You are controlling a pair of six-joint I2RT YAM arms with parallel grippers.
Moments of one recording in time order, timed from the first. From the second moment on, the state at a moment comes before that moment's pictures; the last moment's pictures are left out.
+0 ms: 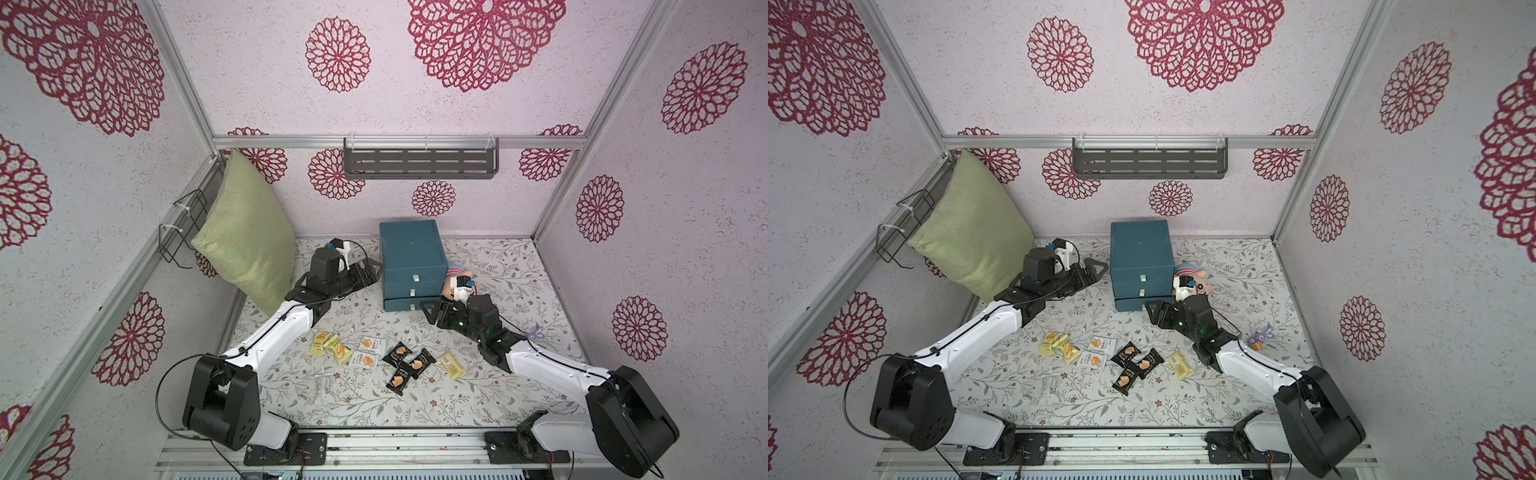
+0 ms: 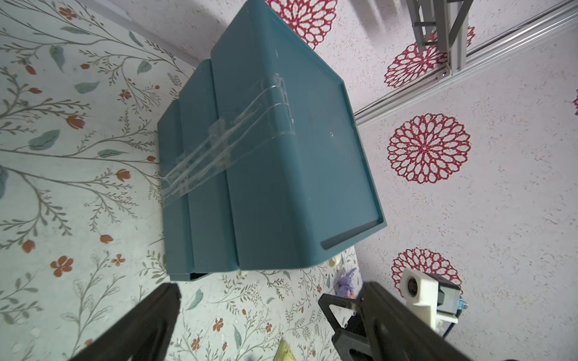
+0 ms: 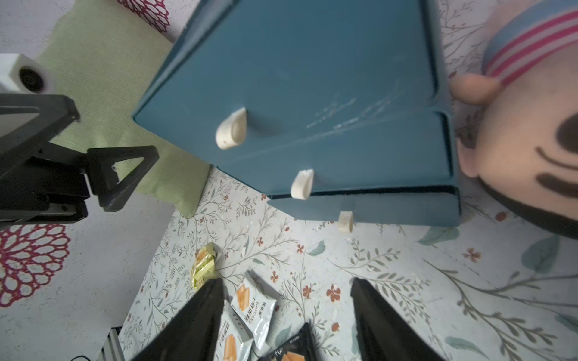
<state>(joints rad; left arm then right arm) -0.36 1.49 1.12 -0.10 0.35 -0.76 0.58 1.31 0.63 0.32 -0.15 0.72</state>
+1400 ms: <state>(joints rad) -0.36 1.93 1.73 -0.57 0.42 -0.61 0.59 1.56 0.89 0.36 -0.10 0.96</state>
